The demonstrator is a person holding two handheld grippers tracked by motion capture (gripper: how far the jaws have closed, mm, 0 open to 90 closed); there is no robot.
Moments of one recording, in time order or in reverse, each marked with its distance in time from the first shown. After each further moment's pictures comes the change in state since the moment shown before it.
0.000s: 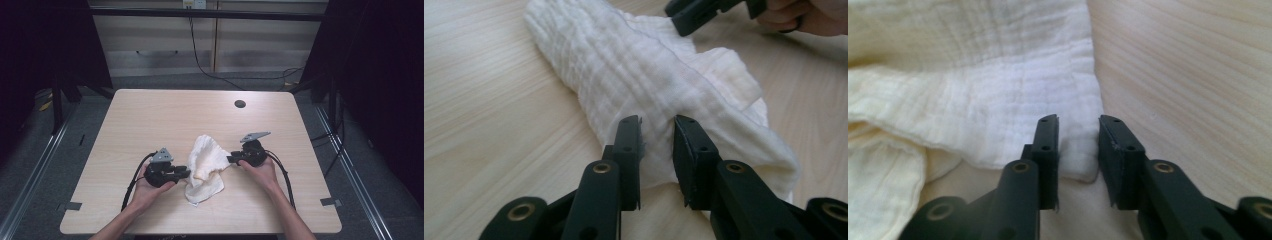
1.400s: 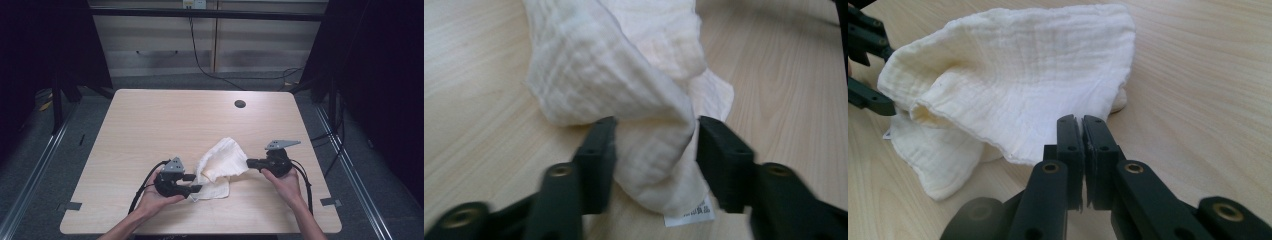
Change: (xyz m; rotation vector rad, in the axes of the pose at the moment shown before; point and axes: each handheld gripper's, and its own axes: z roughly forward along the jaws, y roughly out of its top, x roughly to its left) left arm -0.036 -0.005 0.018 0.064 -0.144 0.122; right arm 0.007 -0.028 -0.076 -0.083 -0.003 0.049
